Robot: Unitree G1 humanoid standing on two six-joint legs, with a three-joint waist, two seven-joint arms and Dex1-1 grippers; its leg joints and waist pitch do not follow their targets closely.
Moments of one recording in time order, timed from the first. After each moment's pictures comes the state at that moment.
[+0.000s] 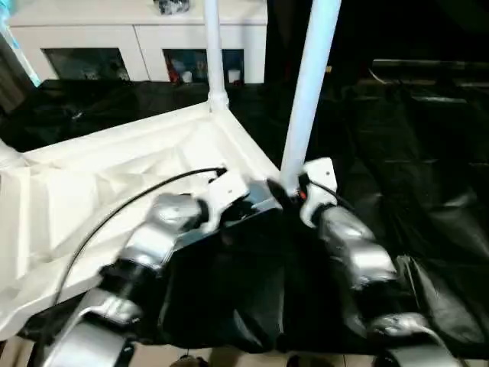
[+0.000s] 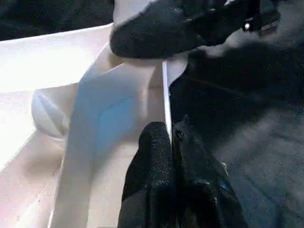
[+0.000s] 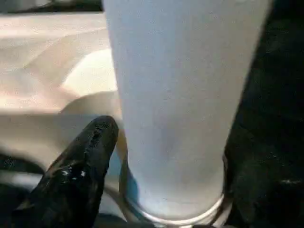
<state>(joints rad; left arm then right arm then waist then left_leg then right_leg) -0.55 0.28 -0.27 0.45 0.09 0.17 -0.95 -0.47 -0.12 0.05 0.55 0.05 0.07 0.59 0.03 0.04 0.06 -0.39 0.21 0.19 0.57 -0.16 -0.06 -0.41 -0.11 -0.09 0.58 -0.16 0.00</state>
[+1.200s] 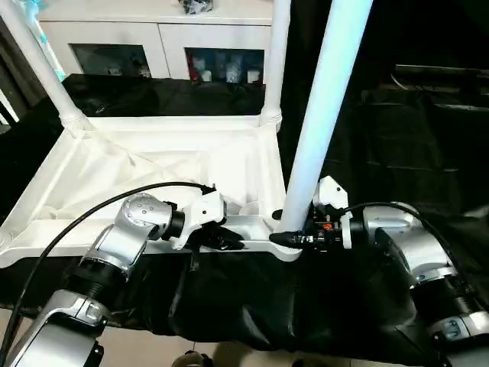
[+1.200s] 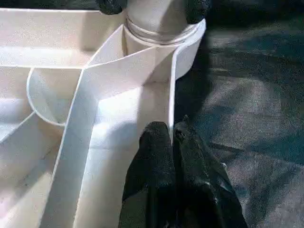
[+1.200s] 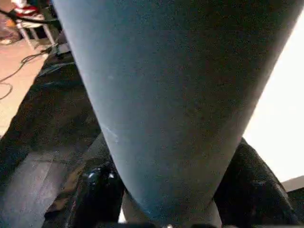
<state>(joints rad) -0.55 0.40 -0.31 0.50 0.02 0.05 -1.27 -0.44 -0.37 0.19 0.36 0.16 0.19 1.21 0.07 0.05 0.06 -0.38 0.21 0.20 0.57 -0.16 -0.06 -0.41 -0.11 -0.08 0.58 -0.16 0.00</state>
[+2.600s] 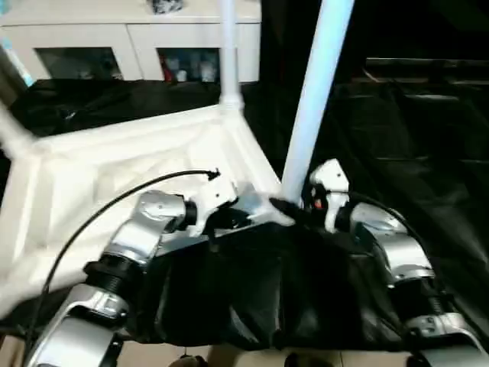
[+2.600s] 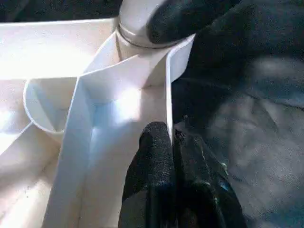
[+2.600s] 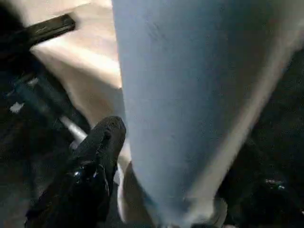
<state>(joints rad) -0.58 0.34 -0.27 0.52 0.04 0.11 -1.14 -0.47 -0.28 0.12 0.45 0.08 0.12 0.96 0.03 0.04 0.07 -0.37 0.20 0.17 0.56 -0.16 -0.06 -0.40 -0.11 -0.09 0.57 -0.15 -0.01</state>
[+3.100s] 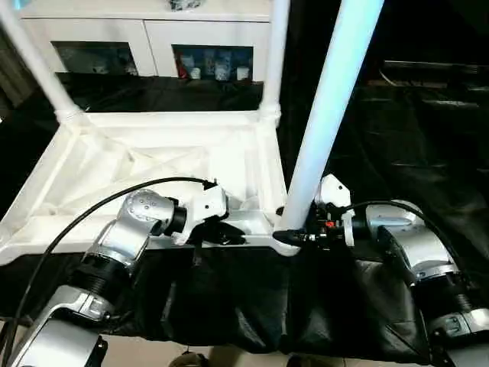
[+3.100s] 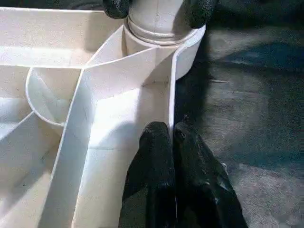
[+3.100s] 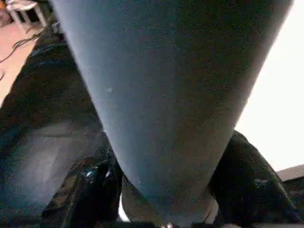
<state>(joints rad) -0.57 0.41 -0.30 0.53 0.02 0.03 -1.31 -0.48 -0.40 0.21 0.41 0.11 0.15 1.28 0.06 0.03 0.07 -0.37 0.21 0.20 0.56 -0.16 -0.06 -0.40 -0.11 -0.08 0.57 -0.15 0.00</state>
